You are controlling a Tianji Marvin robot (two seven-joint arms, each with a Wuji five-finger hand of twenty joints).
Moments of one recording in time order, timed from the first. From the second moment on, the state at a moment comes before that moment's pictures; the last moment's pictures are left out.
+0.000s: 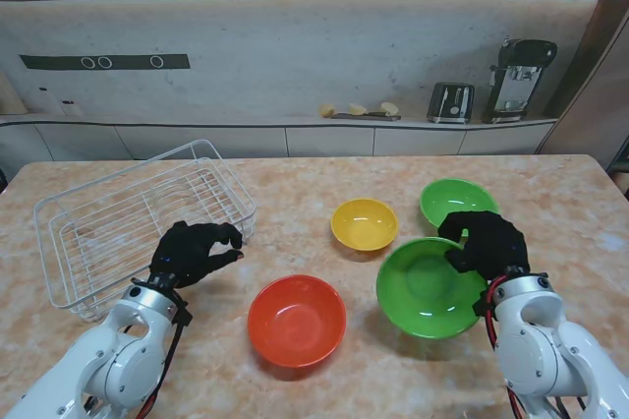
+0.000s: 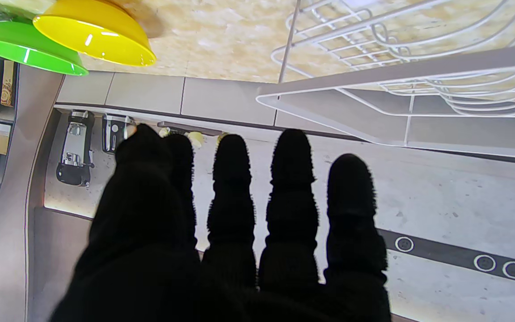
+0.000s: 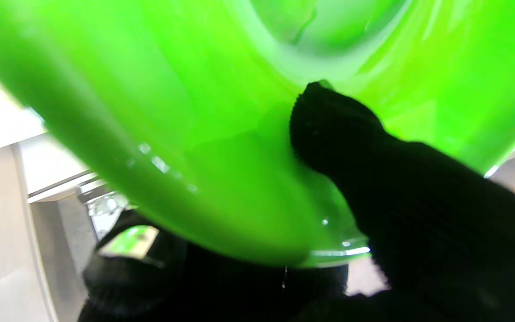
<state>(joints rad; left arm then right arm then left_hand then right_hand) 1.75 -1.09 -1.34 -1.79 0.99 -0.01 0.20 -1.79 -1.10 1.44 -1.89 -0.82 0.15 -0.13 1.06 -0.23 -0.03 -0.08 0.65 -0.16 0.78 0.71 0.89 0.02 0.42 0.64 0.81 0.15 0.54 0.76 0.41 0.24 1.17 0.54 0.62 -1.04 1.28 -0.24 0.90 -0.36 0.93 0.97 1.01 -0.26 0.80 0.94 1.20 -0.19 1.10 0.61 1.15 -0.13 1.64 0.43</state>
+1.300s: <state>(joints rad) 1.77 -1.09 -1.36 -1.80 1.00 -0.02 0.23 -1.38 -1.12 0.97 -1.60 -0.47 0.11 -0.02 1.06 -0.23 -0.03 -0.08 0.65 -0.16 0.78 0.71 0.89 0.02 0.42 0.64 0.81 0.15 0.54 0.76 0.41 0.24 1.17 0.54 0.62 -0.97 1.21 -0.24 0.90 -0.30 0.92 0.91 1.02 -0.21 0.78 0.83 1.23 -0.26 1.20 0.66 1.17 -0.20 1.66 0.46</state>
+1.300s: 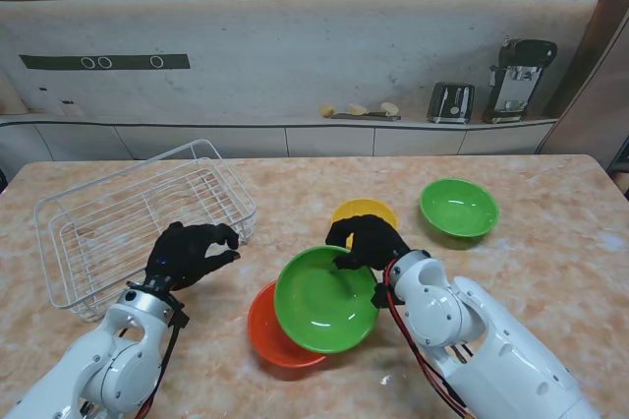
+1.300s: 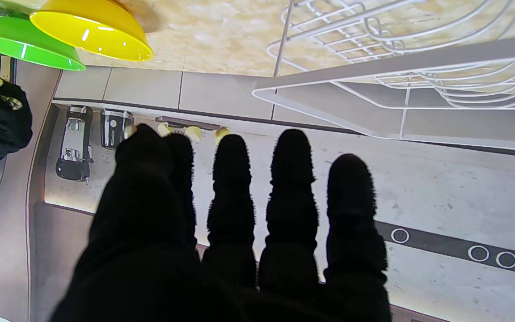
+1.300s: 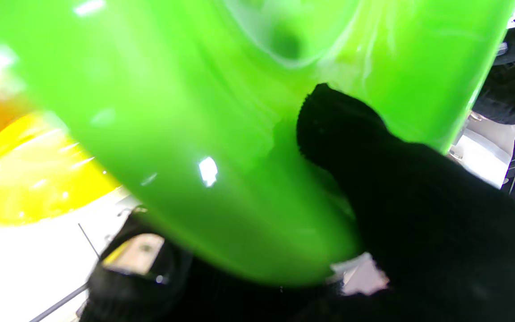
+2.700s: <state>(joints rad) 1.78 -1.09 -1.36 -1.81 1.00 -0.02 0.23 -1.21 -1.16 0.78 -1.41 -0.36 0.08 0.03 1.06 -0.23 -0.03 -0.08 0.65 -0.16 0.78 0.71 0.89 0.02 0.42 0.64 0.81 0.15 0.54 0.76 0.41 0.25 1.17 0.54 0.60 -0.77 1.11 -0.18 0.80 -0.33 0.91 0.57 0.96 -0.20 0.67 0.70 1.13 -0.17 0.91 0.49 1.08 -0.10 1.48 0.22</state>
